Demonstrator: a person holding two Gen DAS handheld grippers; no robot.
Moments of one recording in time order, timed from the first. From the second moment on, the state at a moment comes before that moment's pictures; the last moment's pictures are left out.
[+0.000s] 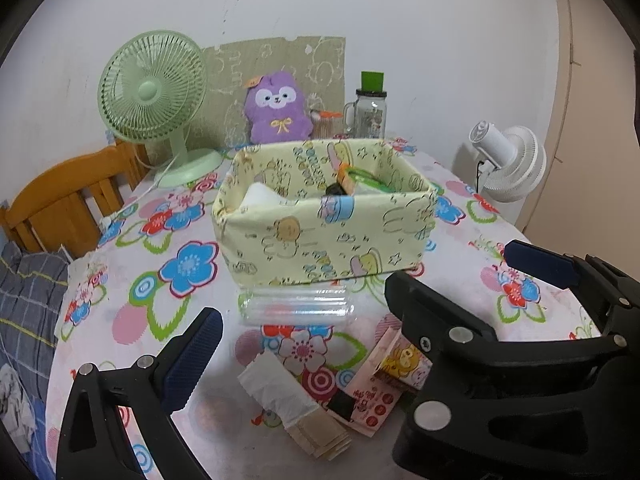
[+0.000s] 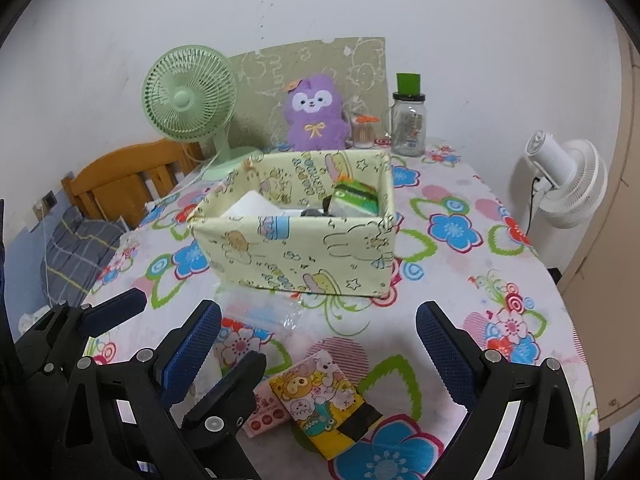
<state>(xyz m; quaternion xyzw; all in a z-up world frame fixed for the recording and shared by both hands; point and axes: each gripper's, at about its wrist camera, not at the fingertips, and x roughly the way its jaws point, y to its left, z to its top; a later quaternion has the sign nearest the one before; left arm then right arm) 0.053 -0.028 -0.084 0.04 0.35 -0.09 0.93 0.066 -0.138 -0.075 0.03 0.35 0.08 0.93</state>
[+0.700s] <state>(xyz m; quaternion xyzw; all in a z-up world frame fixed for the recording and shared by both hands) 0.054 -0.007 -0.130 0.03 0.38 -0.07 0.92 0.066 -0.135 -0.119 0.00 0.37 0.08 0.92</state>
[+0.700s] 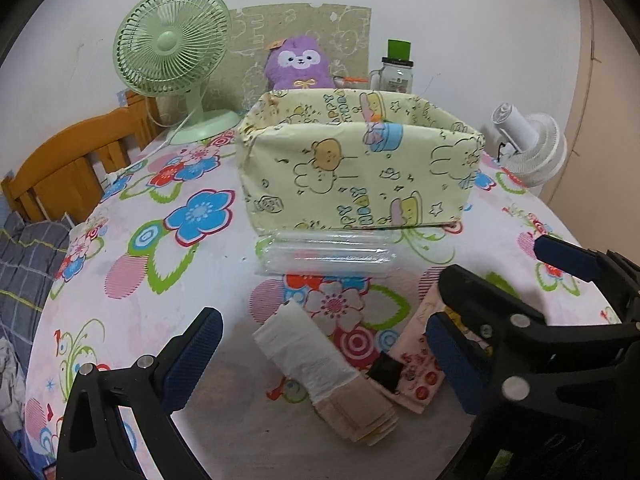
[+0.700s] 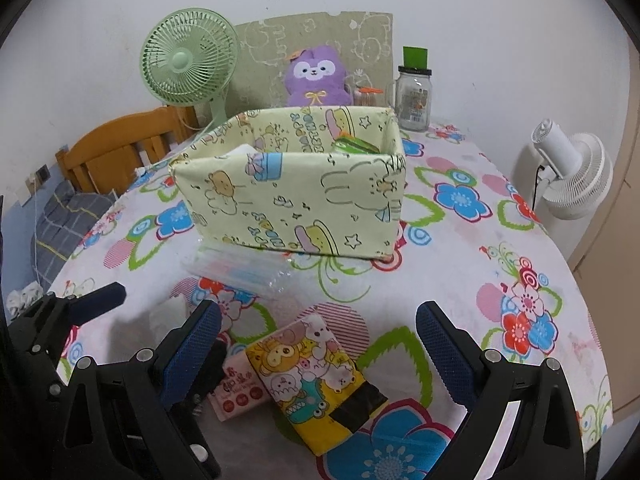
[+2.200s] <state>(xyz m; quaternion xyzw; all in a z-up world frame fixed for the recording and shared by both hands) 0.059 -0.004 -0.150 -0.01 0.42 -0.10 0.90 0.078 -0.139 -0.146 0.03 0.43 0.06 0.90</state>
